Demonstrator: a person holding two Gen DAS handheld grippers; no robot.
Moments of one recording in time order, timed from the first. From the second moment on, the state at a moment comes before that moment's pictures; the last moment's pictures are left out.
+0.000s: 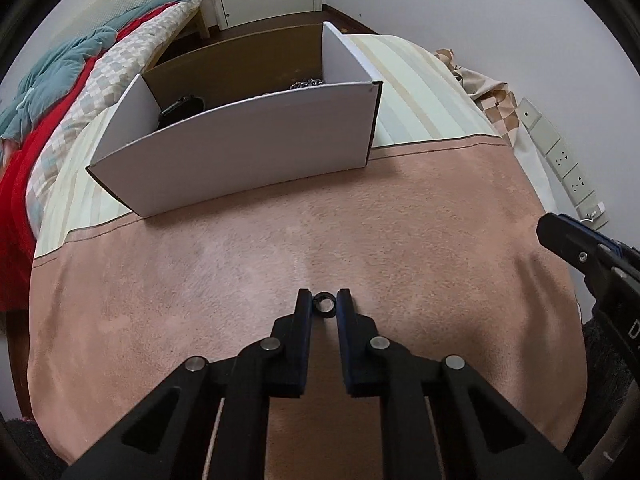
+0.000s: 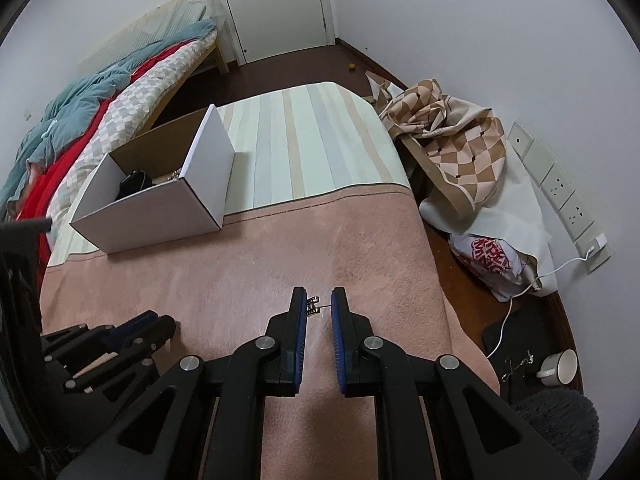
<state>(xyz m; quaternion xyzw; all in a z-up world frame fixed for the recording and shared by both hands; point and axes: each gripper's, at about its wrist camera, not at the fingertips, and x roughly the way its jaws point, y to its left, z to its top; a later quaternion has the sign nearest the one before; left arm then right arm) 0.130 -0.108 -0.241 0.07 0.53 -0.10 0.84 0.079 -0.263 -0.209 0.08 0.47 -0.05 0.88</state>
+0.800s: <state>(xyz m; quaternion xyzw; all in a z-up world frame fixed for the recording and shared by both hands) 0.253 -0.006 -0.146 -0.02 0.50 -0.08 0.86 0.202 -0.193 -0.149 0.12 0.47 0.10 0.87</state>
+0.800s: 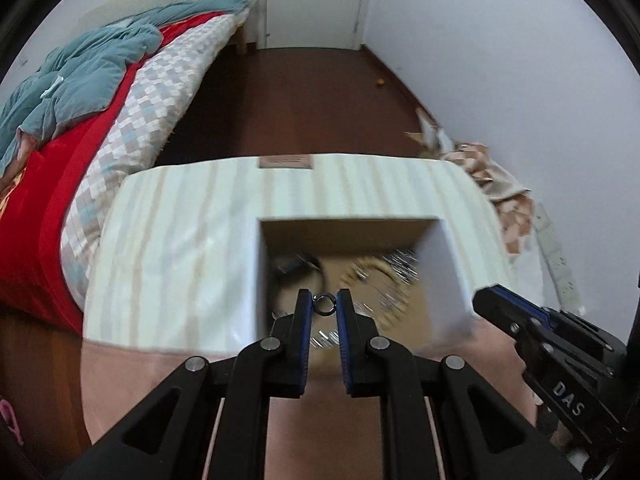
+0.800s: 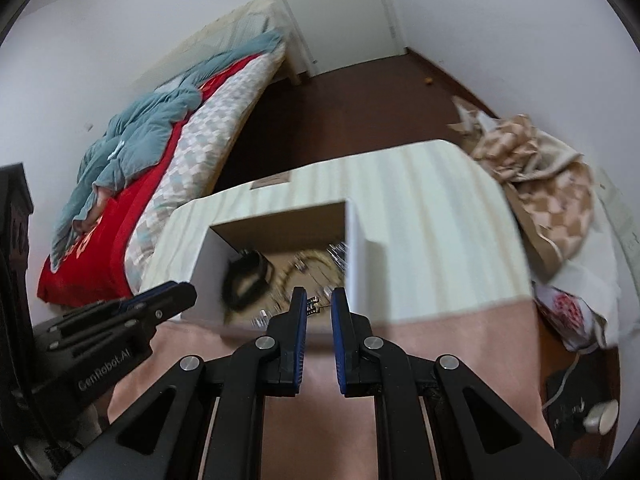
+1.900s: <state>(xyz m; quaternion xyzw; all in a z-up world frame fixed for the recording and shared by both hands) 0.268 0.040 -0.164 -0.02 0.53 0.02 0.85 0.245 -0.169 -0.168 0.01 0.55 0.03 0.84</state>
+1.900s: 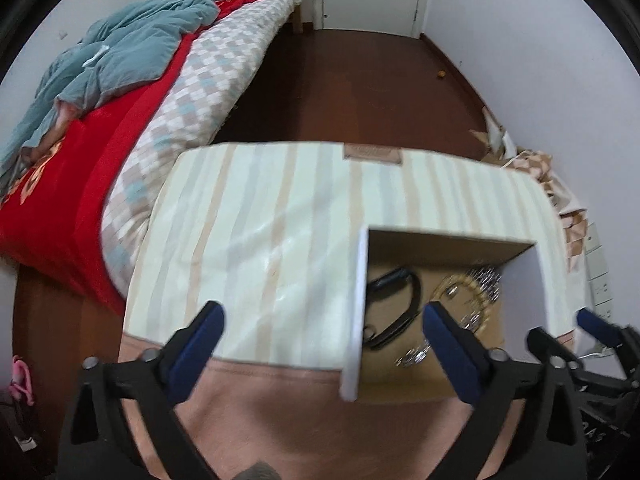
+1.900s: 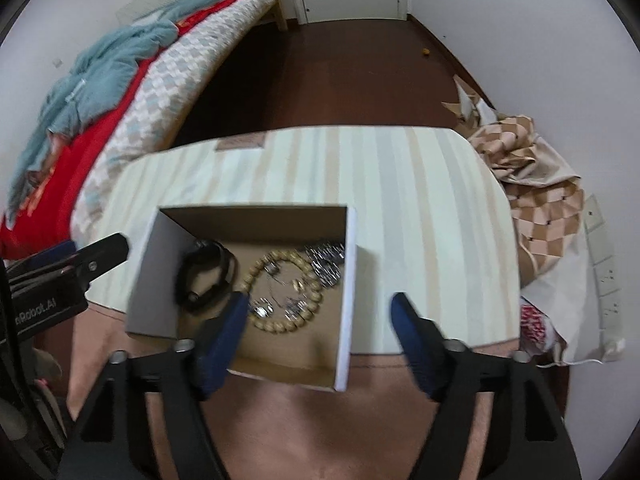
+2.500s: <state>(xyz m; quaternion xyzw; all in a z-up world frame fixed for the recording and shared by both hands) 0.207 0.020 -0.149 -0.01 0.51 0.02 0.86 0.189 -0.186 -0.154 -0.01 0.54 -0.03 0.84</state>
